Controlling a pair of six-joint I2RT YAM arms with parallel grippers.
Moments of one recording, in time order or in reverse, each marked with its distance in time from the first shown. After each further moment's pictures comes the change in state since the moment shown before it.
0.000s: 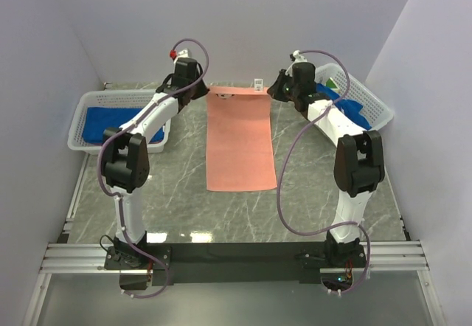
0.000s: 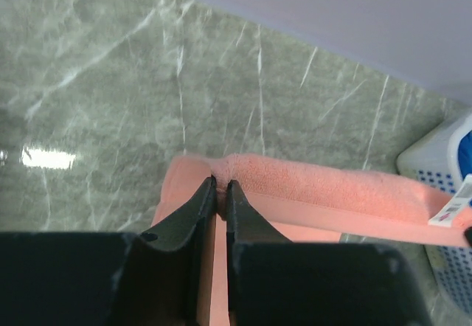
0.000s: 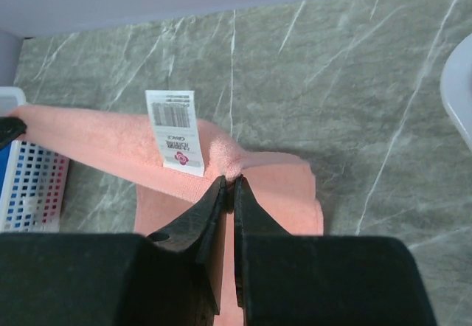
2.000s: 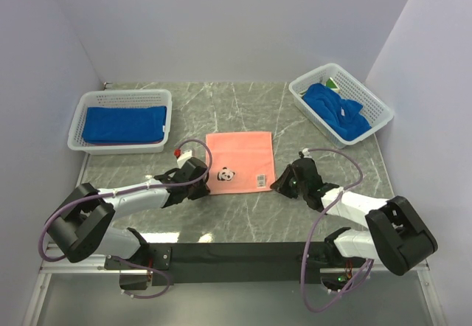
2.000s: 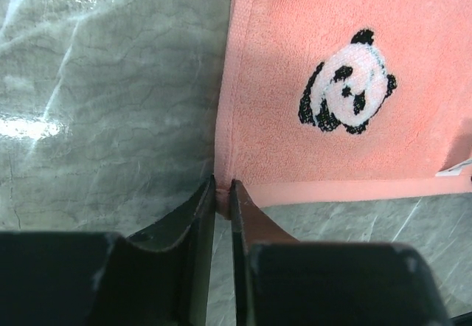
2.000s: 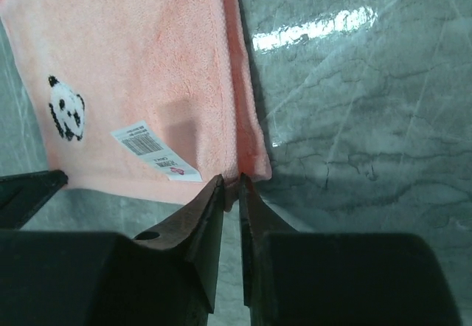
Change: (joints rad) left arm -0.406 -0.674 -1.223 0.156 -0.077 -0.357; right arm 0.241 -0.682 -1.212 0.210 0.105 0.455
